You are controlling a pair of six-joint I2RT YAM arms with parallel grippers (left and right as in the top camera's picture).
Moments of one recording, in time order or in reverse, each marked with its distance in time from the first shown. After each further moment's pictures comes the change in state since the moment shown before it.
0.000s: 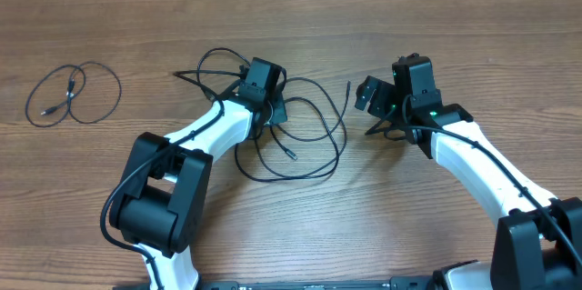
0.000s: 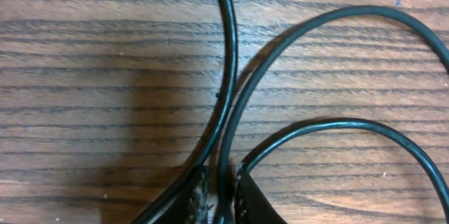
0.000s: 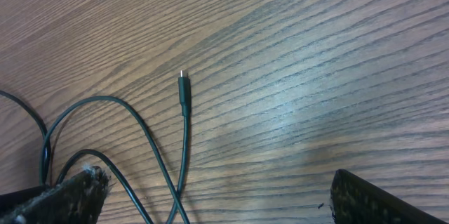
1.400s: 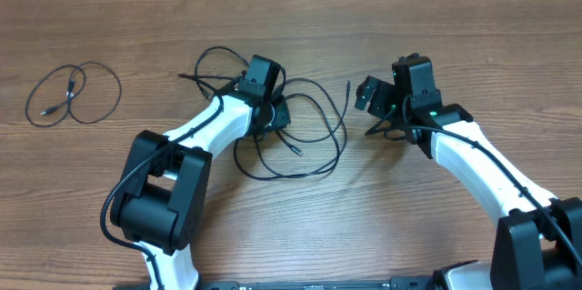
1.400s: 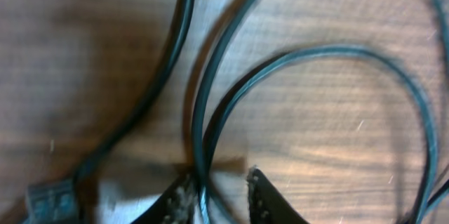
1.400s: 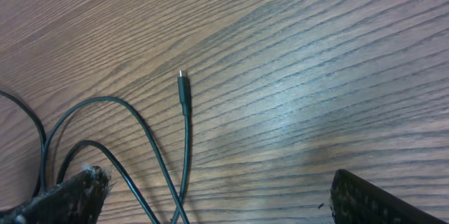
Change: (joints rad) left arm 0.006 0.014 0.045 -0.130 0.156 -0.048; right arm 0.000 0.000 0.000 0.001 0.000 0.000
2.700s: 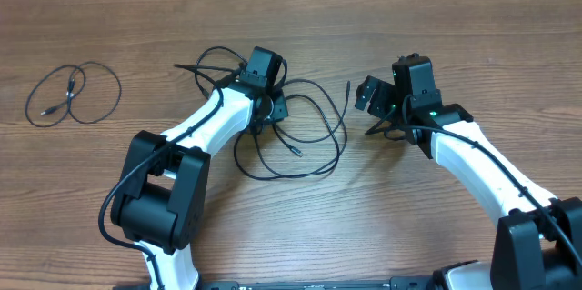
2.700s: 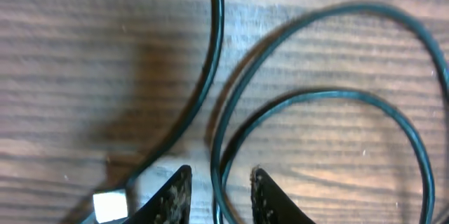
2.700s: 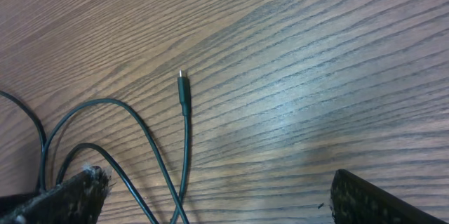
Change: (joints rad) left arm 0.000 0.001 0.074 -0.063 -0.119 0.007; right arm 0.000 0.000 0.000 0.000 0.000 0.000
